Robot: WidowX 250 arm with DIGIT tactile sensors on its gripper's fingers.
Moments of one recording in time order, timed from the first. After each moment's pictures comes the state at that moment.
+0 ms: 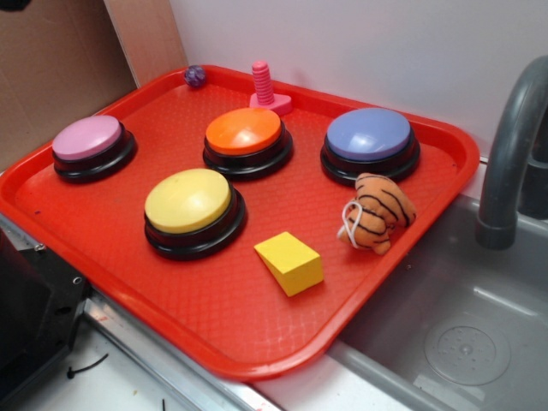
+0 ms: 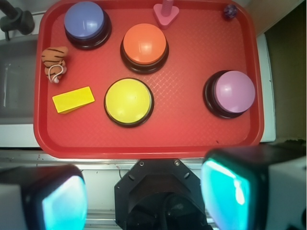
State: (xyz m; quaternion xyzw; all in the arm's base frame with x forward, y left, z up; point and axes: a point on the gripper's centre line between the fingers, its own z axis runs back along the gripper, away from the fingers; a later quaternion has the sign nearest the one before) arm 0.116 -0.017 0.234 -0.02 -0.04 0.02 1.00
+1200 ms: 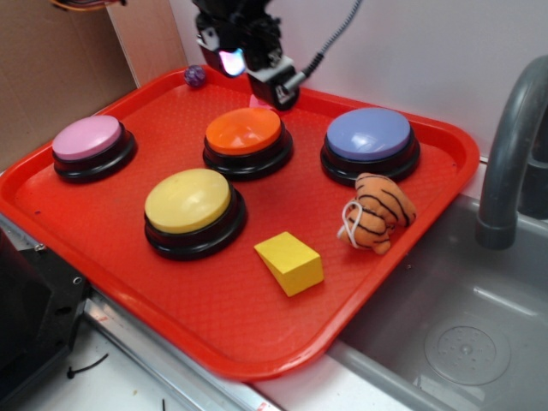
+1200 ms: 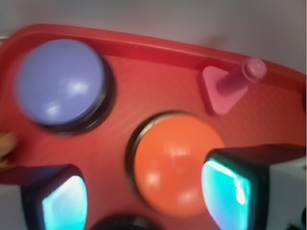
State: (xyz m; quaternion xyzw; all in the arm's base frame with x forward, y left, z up) arm 0.285 -0.031 0.092 0.02 -0.07 -0.06 1.00
